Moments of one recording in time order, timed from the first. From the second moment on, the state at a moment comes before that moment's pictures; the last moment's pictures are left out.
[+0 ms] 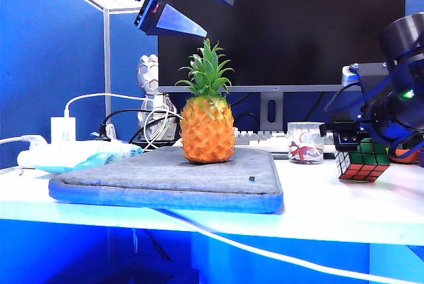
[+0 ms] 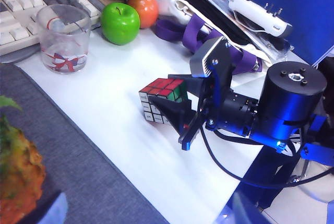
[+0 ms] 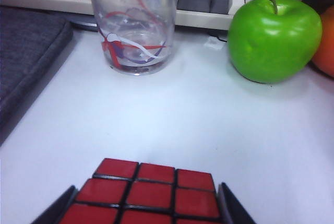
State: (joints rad) left arm -0.48 1.62 1.37 -0.24 0.63 0.02; right arm 0.19 1.78 0.64 0.81 0.18 0.05
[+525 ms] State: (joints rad) left arm -0.48 1.62 1.37 -0.24 0.63 0.01; right arm 0.19 1.80 0.62 0.75 0.16 0.12
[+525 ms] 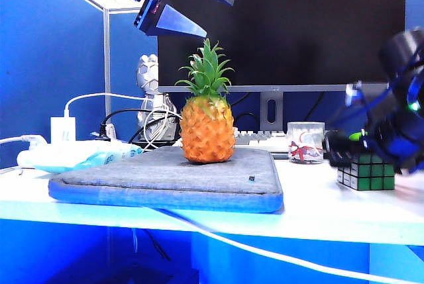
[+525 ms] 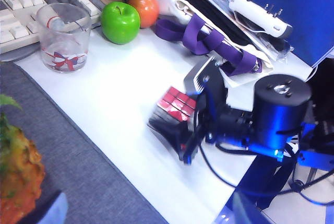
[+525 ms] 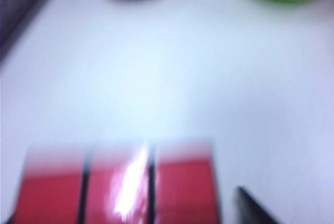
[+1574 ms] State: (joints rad) left arm -0.48 1.62 1.37 -0.24 0.75 -0.04; right arm 0.00 1.70 1.55 -0.71 -0.29 0.06
